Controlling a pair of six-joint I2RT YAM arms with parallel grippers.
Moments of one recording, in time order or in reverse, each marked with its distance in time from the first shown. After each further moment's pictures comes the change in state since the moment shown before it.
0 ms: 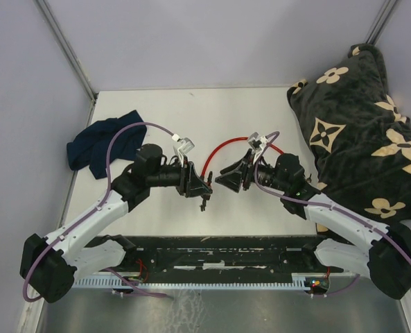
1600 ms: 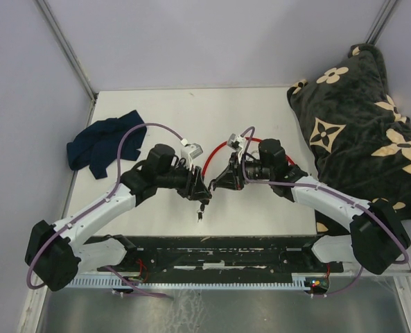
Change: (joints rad) left arm -0.041 0.086 0.063 -0.213 -0.138 0.111; right arm -0.015 0.164 0.181 -0.303 -0.252 -0.300
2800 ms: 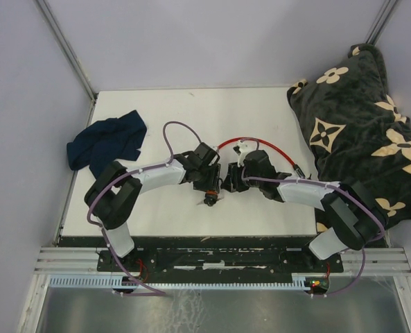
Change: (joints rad) left arm -0.109 0.640 0.259 -0.063 -0.497 -0.222; right arm 0.010 0.247 -0.072 0.003 0.542 0.219
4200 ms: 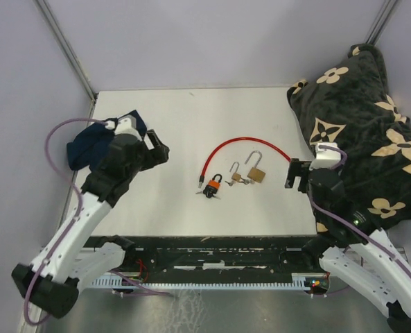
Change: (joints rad) left arm 0.332 -0.737 -0.116 -0.137 -0.268 -0.046; right arm -0.003 -0.912 0.102 -0.851 0.891 -0.172
